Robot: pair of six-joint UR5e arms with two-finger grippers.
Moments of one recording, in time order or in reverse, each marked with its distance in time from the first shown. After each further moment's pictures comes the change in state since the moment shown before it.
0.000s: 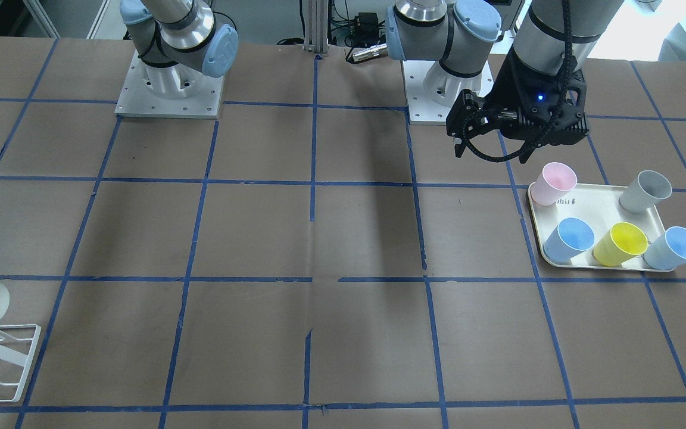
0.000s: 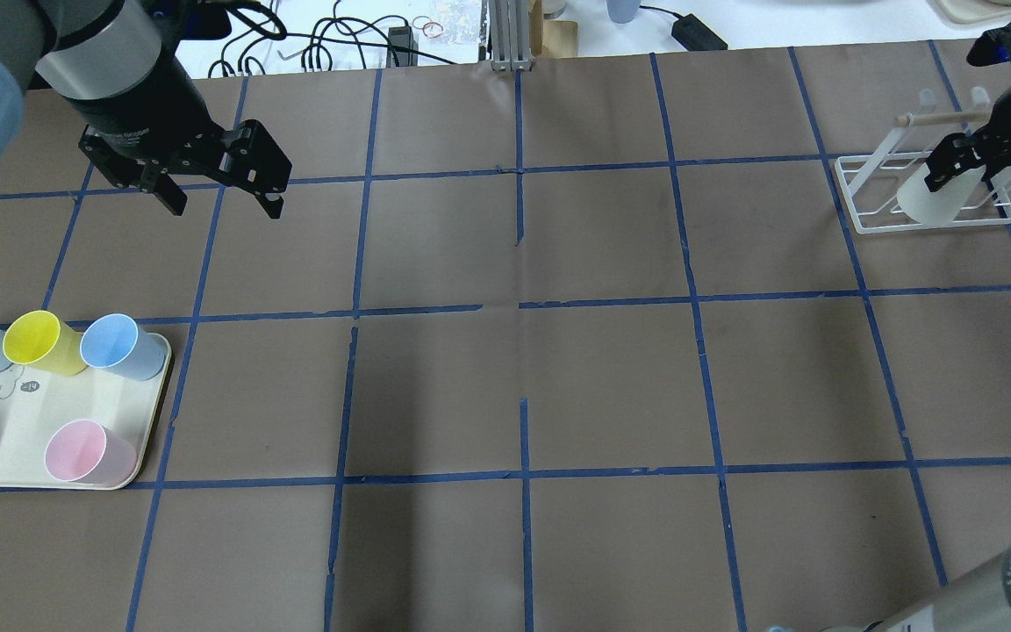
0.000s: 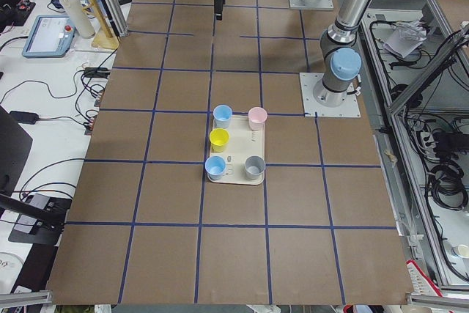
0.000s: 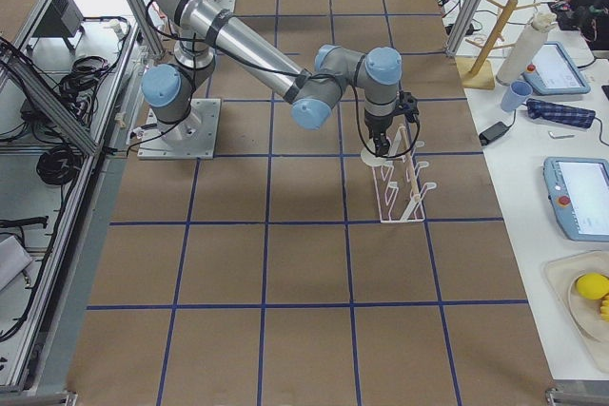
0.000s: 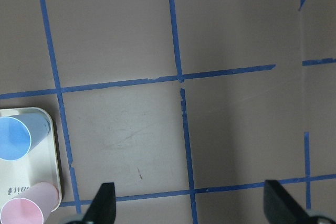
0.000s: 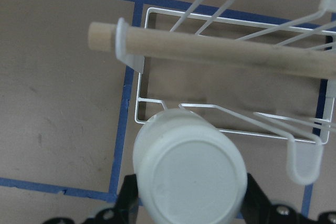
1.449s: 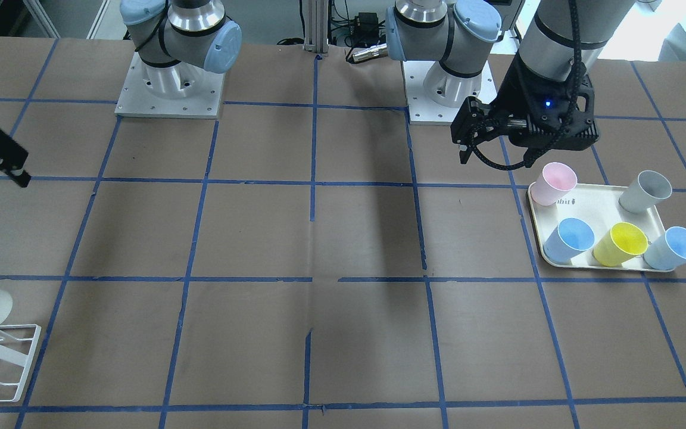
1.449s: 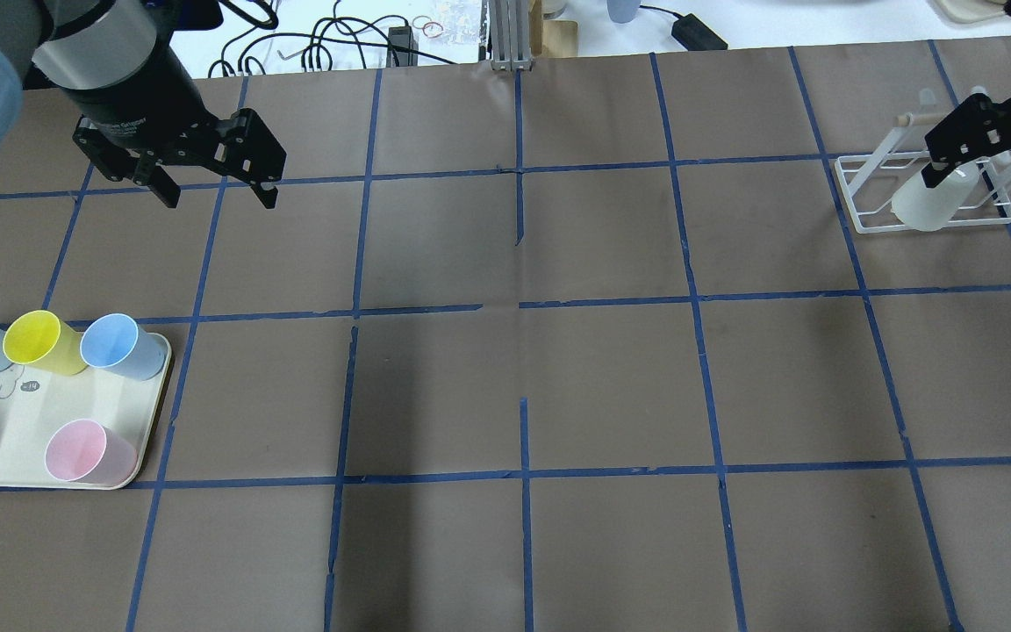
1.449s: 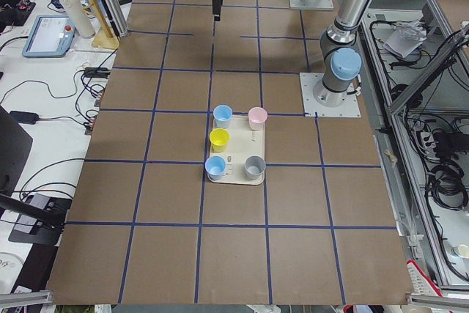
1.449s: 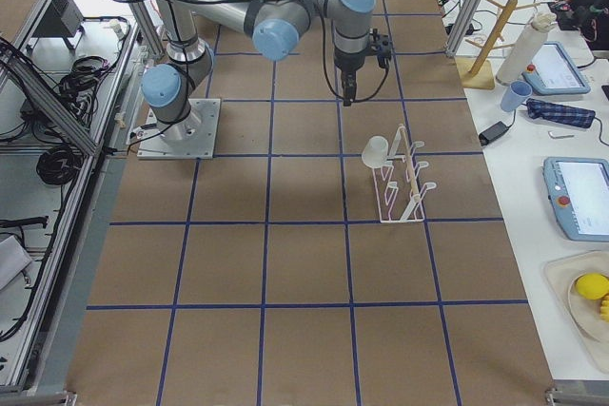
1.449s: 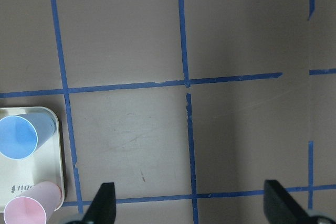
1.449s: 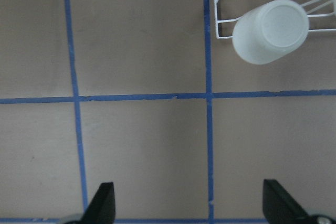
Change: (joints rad) left arm 0.007 -0.015 0.014 0.006 0.004 -0.031; right arm 0.106 -0.360 0.004 0.468 0.016 0.316
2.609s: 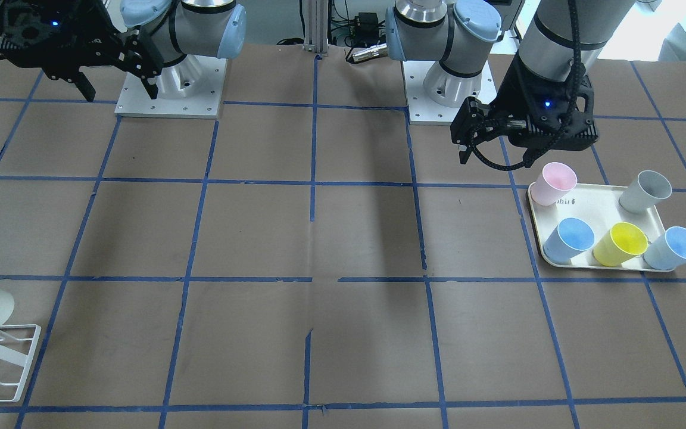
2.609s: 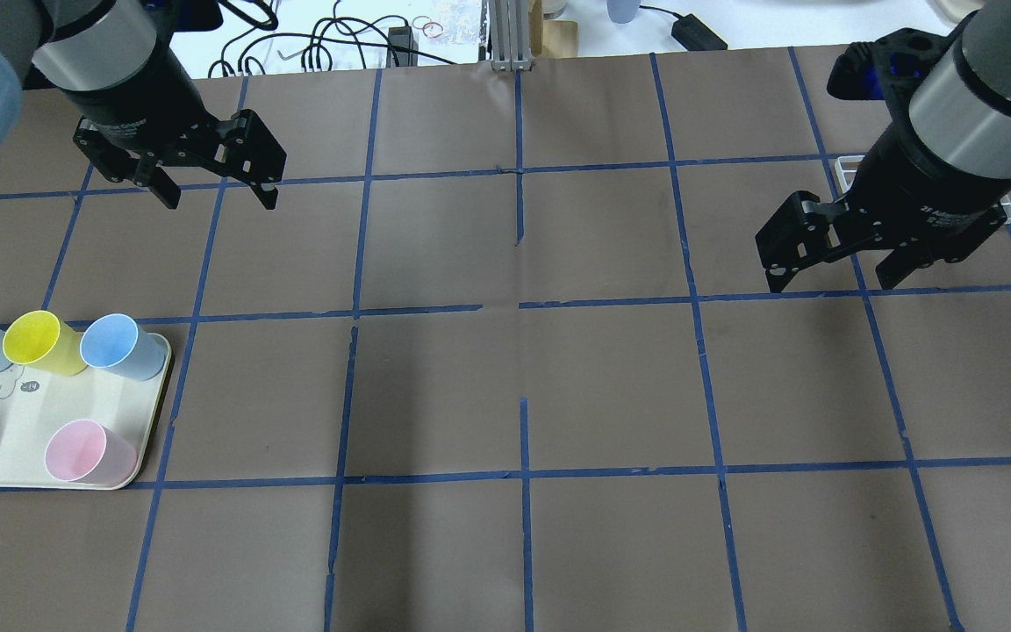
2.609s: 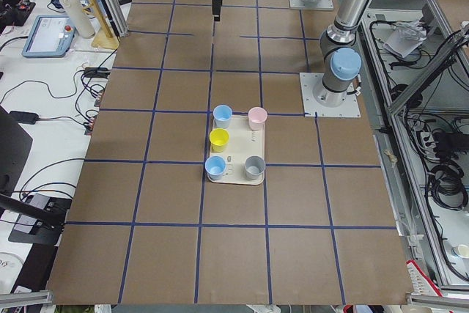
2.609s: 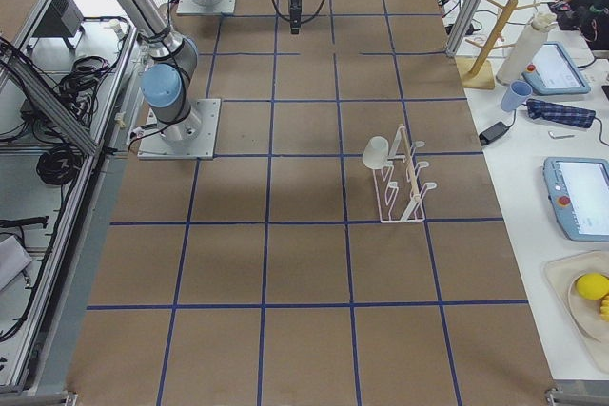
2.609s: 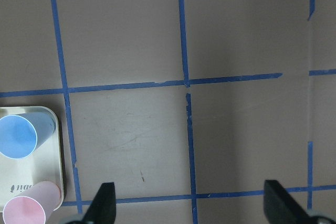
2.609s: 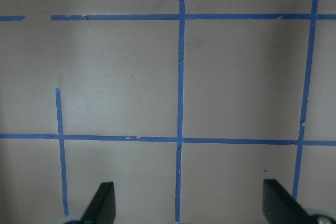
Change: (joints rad) left arm 0.001 -0.001 -0.002 0.001 -0.002 0.000; right arm 0.316 -0.236 0.115 0.151 -0.007 0.258
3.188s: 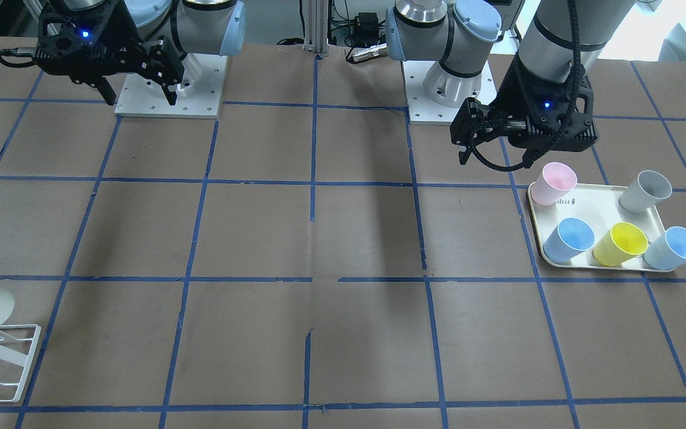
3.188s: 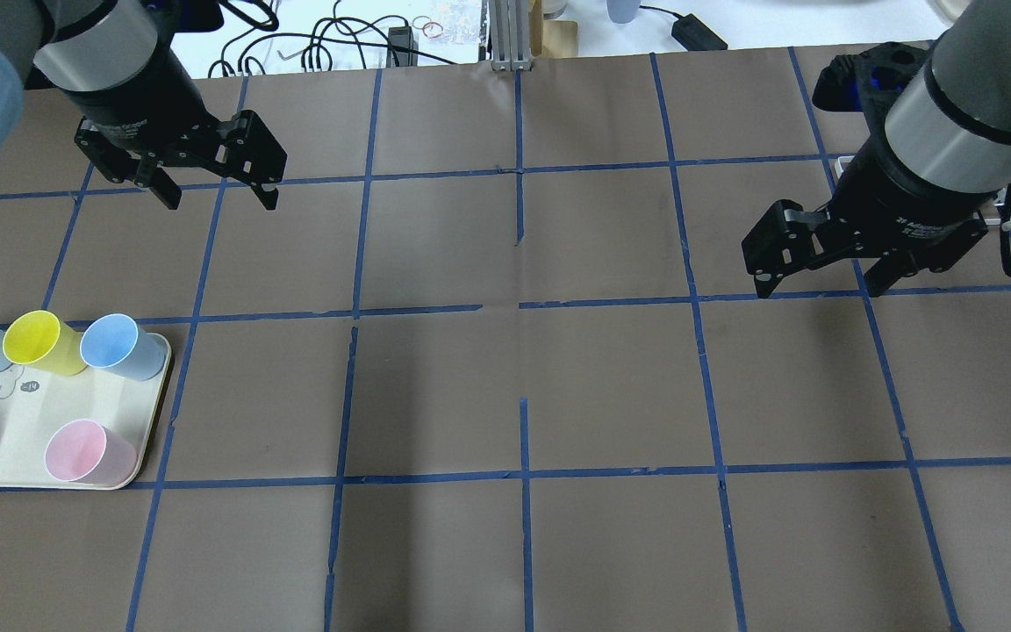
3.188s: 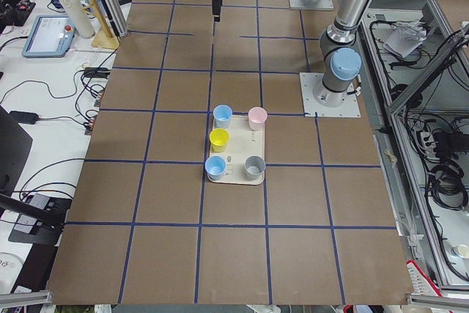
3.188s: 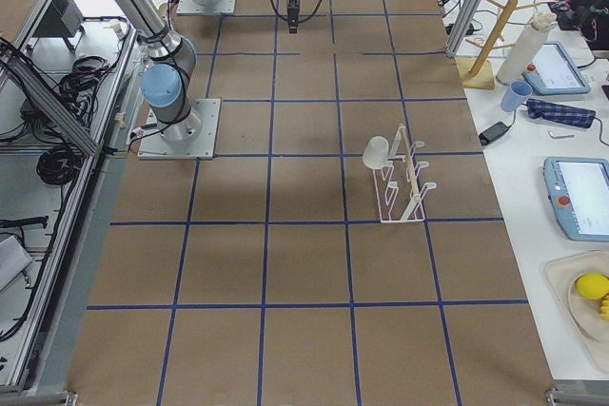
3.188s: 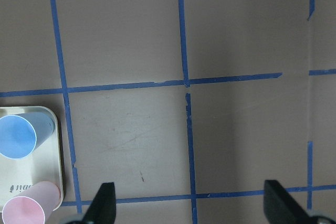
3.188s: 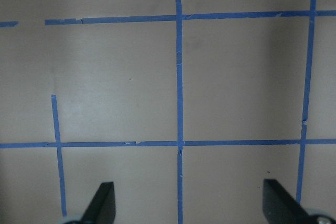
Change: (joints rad) left arm 0.000 0.002 -0.005 0.000 0.000 -0.002; right arm 0.016 -0.001 0.035 -0.055 -0.029 0.043
